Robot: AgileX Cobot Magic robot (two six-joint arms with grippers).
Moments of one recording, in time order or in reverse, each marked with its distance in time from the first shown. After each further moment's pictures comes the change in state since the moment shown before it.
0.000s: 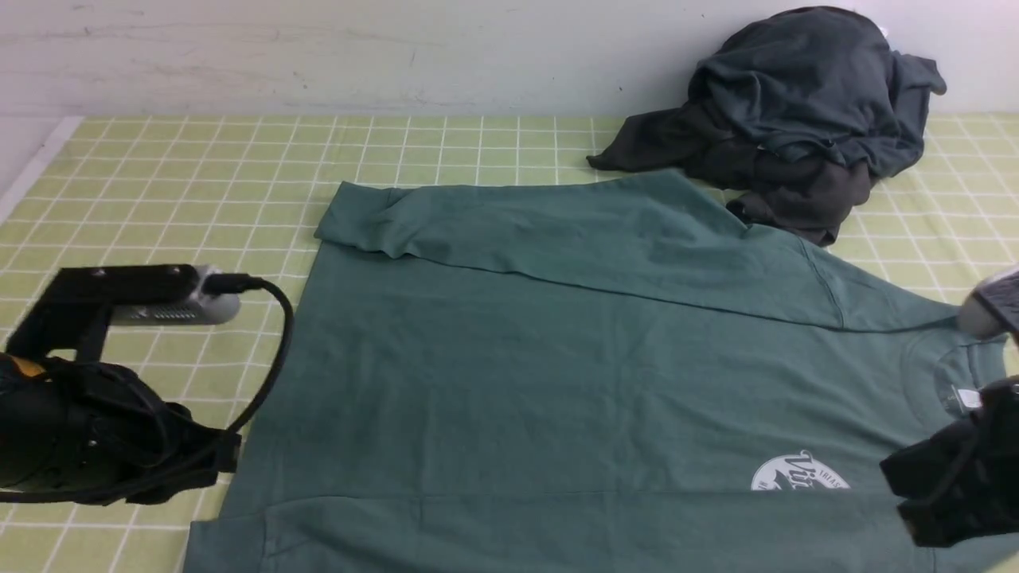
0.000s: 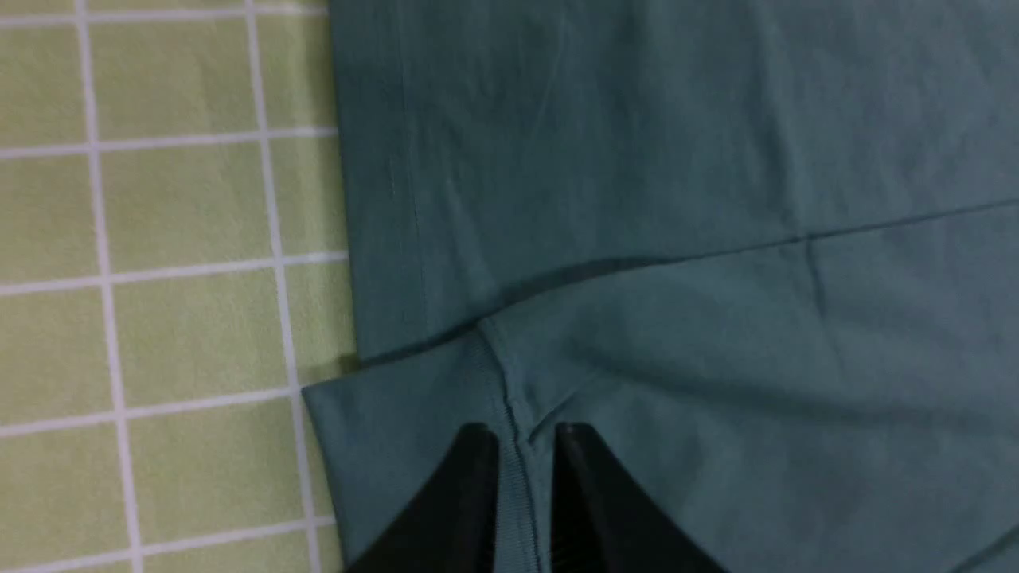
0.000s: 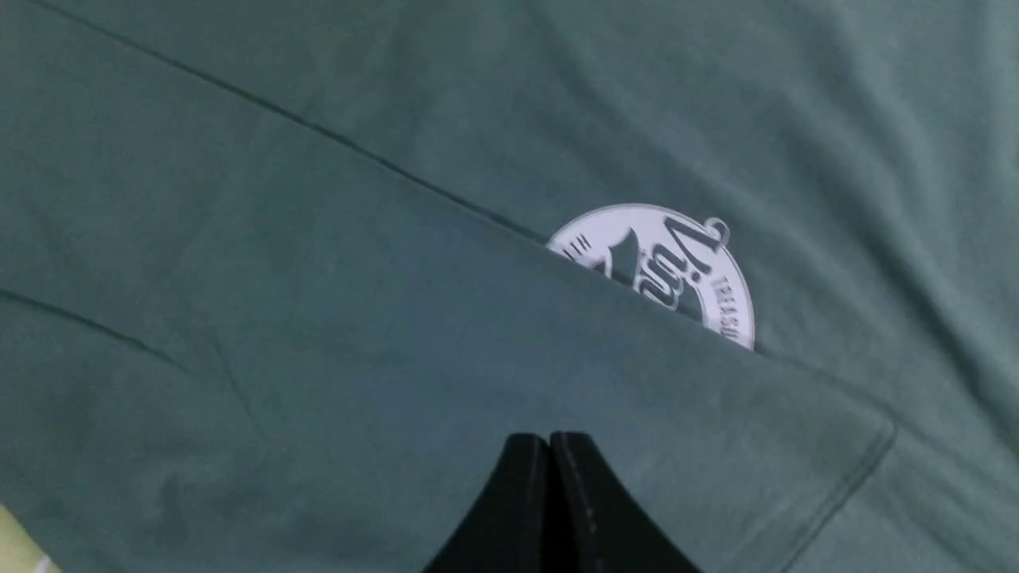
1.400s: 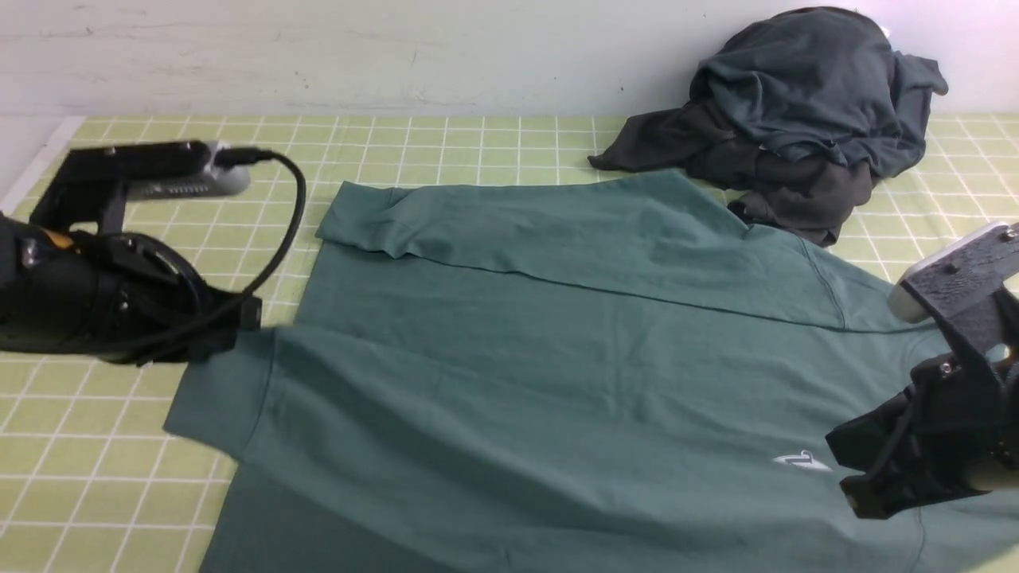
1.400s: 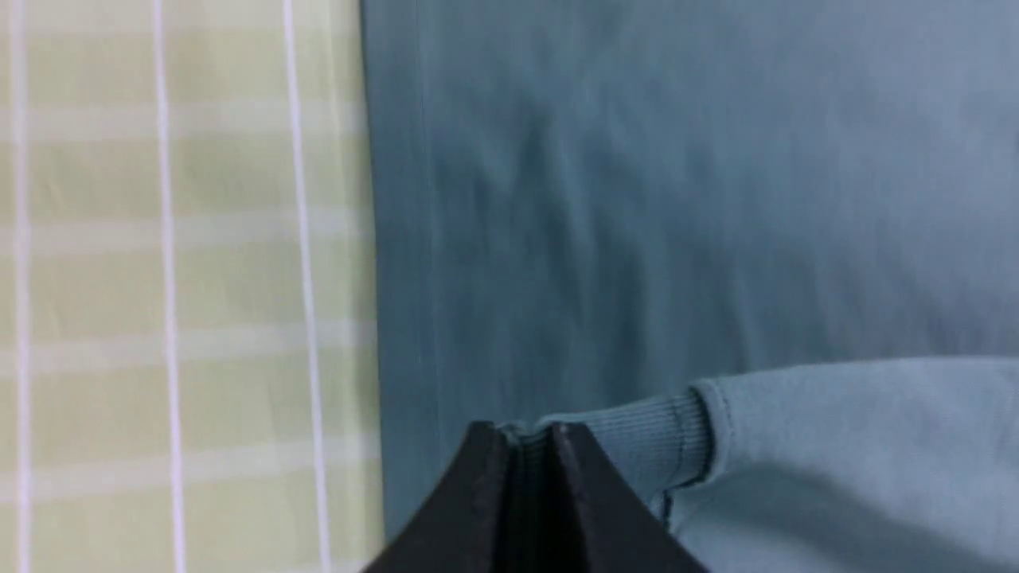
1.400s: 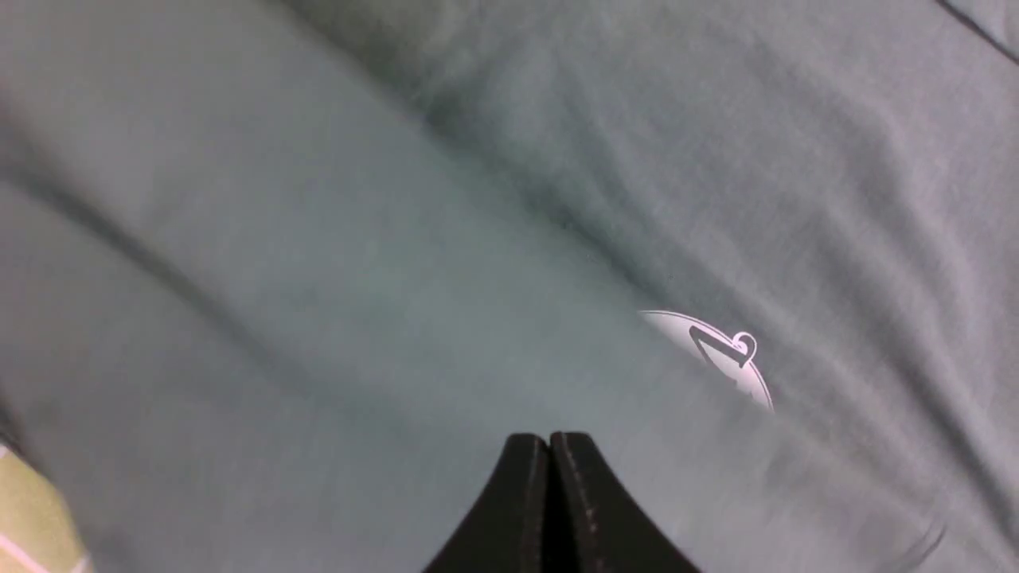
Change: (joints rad) right arm 0.036 0.076 -0.006 0.033 -0.121 -0.039; left arm -0.007 0.109 -0.229 0.013 -0.143 -0.047
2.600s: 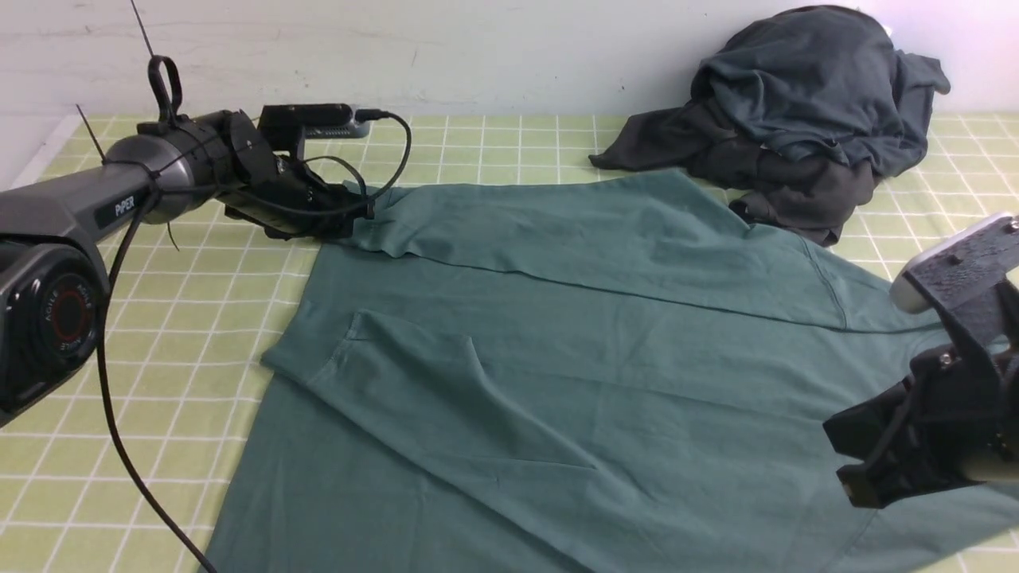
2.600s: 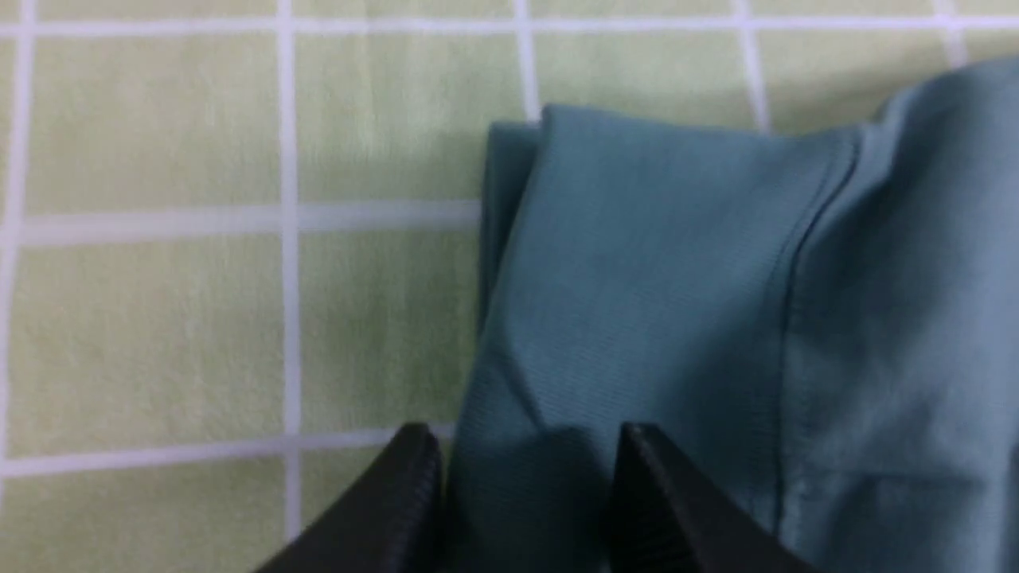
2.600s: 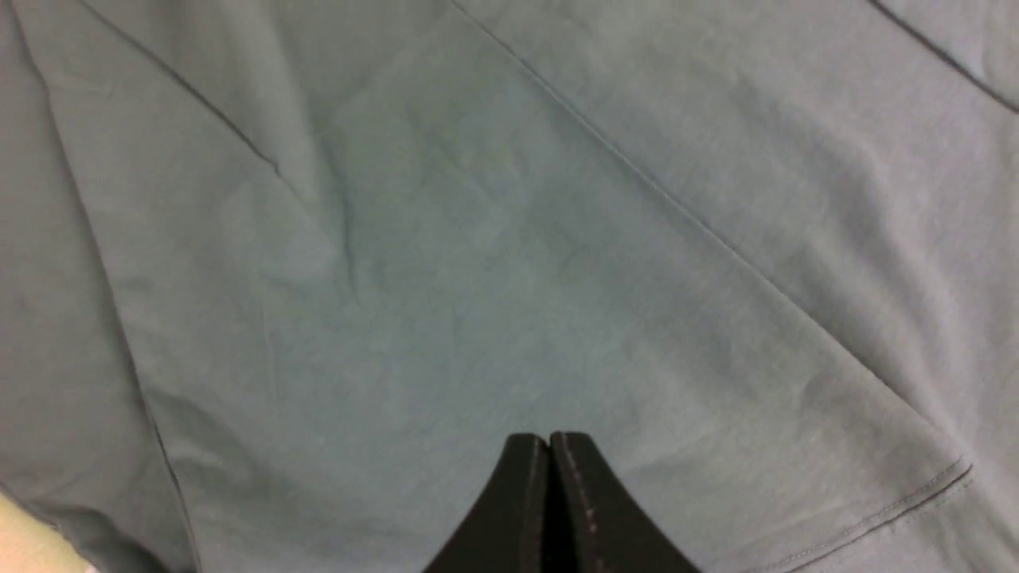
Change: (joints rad) right arm 0.000 0.000 0.000 0.006 -0.035 -0.005; left arm 0.001 1.069 -0.993 0.048 -0.120 0.001
